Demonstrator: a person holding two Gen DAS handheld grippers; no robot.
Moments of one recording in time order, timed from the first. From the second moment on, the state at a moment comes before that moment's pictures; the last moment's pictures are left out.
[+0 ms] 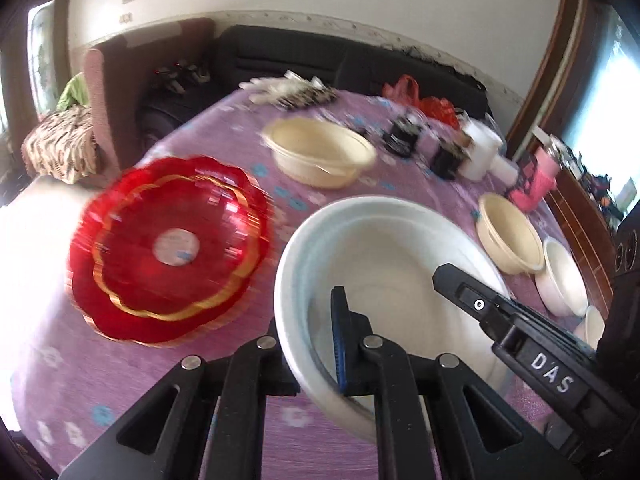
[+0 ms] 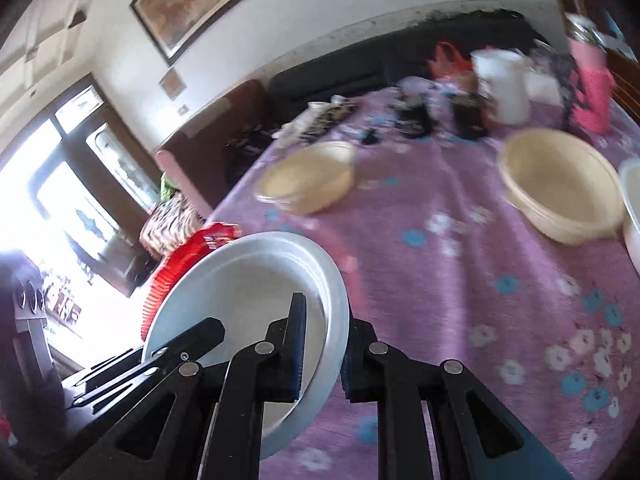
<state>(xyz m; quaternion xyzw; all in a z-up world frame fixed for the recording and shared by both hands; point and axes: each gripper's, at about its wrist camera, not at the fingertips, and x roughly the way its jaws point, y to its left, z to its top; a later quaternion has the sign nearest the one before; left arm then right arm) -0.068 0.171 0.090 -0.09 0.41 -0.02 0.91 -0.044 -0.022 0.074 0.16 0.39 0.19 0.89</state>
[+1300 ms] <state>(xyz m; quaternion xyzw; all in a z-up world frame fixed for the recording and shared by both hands) 0.009 0.343 0.045 -0.20 0.43 0.08 0.88 0.045 0.156 0.049 0.08 0.44 0.21 0.87</state>
